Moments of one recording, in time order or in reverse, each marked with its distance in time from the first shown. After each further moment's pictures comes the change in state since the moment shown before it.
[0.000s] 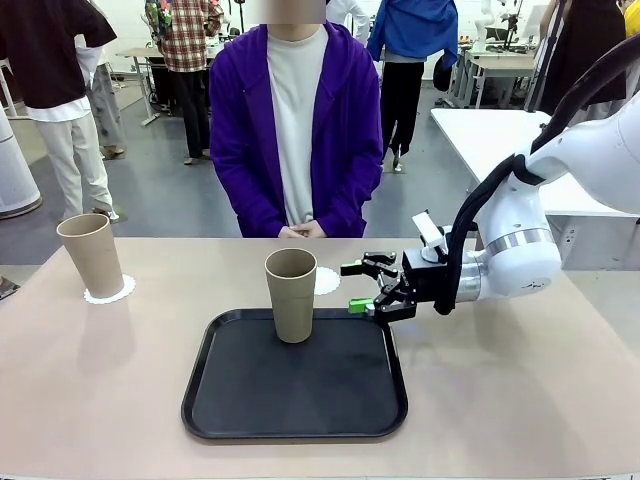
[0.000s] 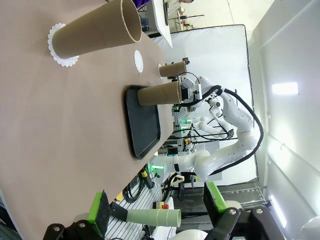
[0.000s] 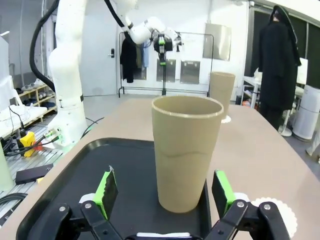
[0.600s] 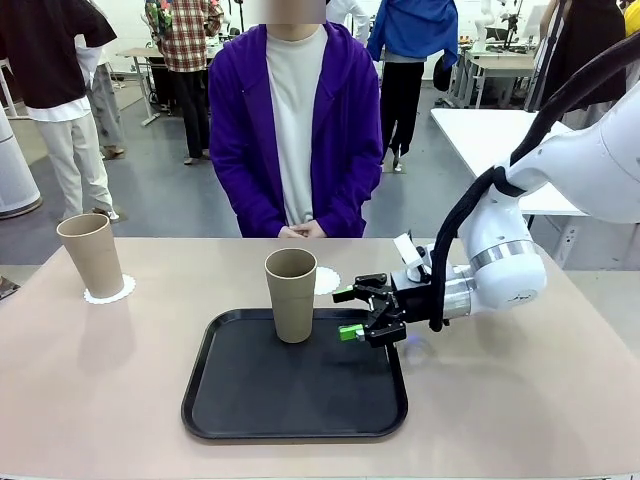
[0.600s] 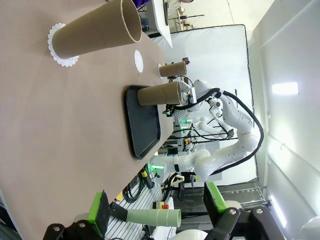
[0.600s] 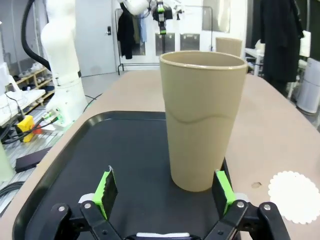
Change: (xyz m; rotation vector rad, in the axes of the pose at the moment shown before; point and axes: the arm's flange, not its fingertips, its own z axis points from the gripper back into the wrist) left arm 0.000 0.000 0.000 0.000 0.000 0.000; right arm -0.020 0.017 -0.023 0.005 0.126 -0.046
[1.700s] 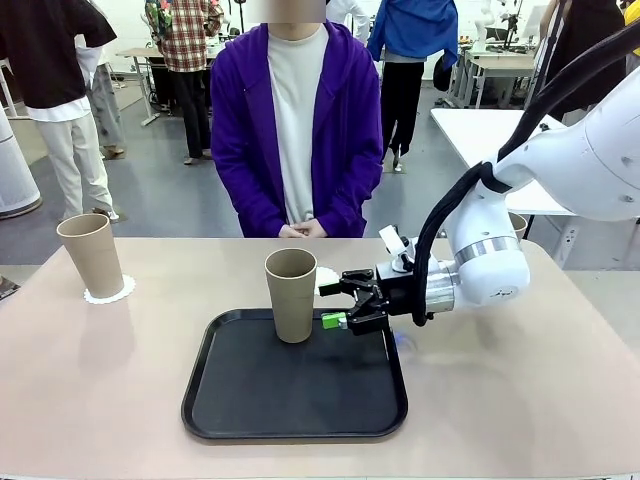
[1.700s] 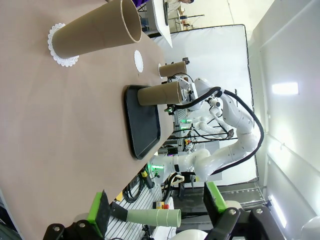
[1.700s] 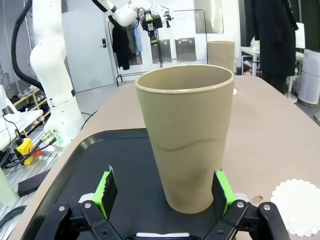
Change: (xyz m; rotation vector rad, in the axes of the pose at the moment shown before) left arm 0.000 0.000 0.000 0.000 0.000 0.000; right arm 0.011 -0.012 -0.020 -0.023 -0.029 -0.103
